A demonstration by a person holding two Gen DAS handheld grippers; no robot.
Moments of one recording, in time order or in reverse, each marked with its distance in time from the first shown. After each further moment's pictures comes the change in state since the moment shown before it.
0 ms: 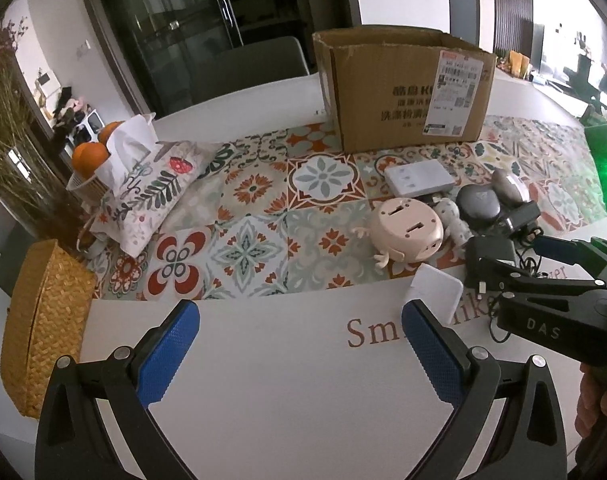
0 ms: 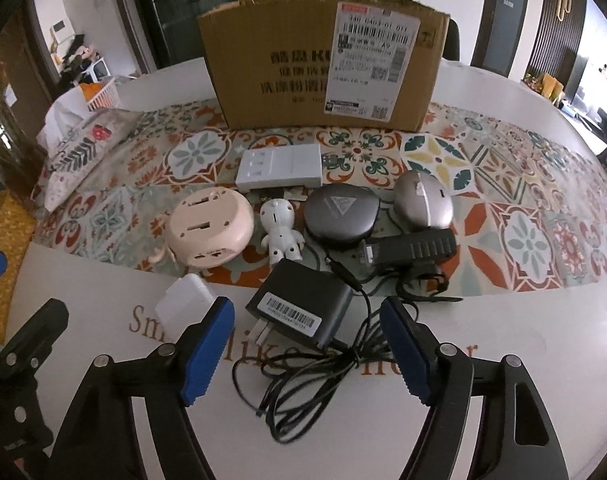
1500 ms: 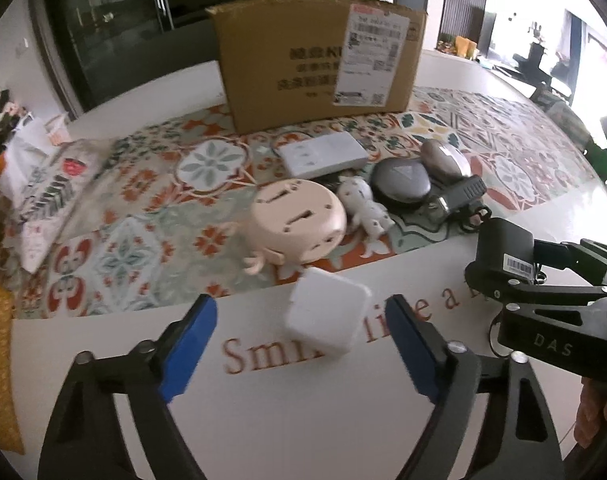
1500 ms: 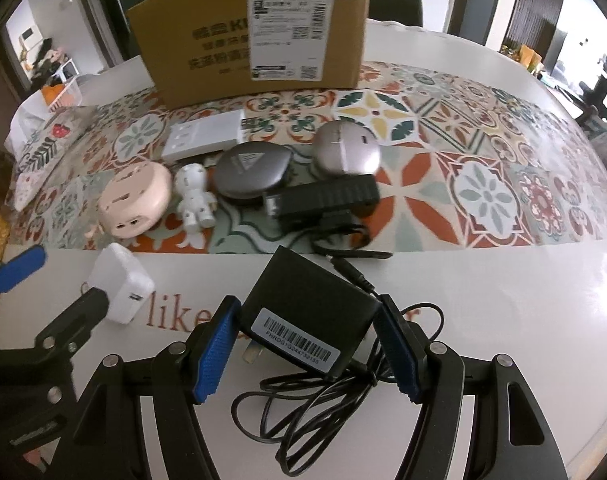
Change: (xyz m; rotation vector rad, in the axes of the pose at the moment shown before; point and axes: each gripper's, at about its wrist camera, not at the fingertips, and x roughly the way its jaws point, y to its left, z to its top) left arm 0.044 -0.065 0.002 0.078 0.050 -0.239; right arm 0.004 -0.056 -0.023 0.080 0.068 -0.059
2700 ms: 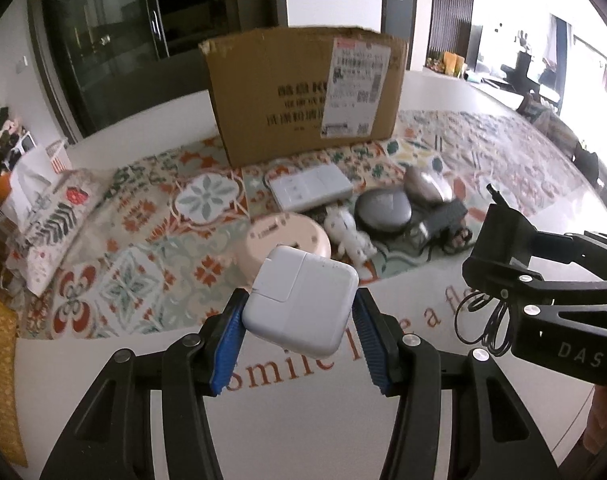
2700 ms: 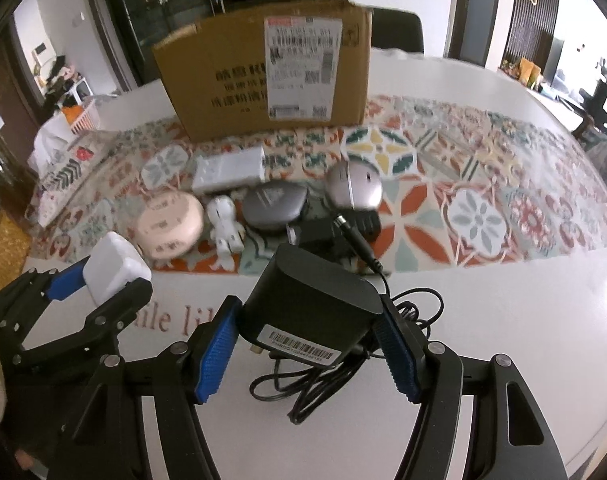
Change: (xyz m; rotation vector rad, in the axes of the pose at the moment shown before) left arm -0.027 -0.004 0.009 0.024 -0.108 -0.001; right arm -0.036 0.009 0.003 -0.002 -0.114 0.037
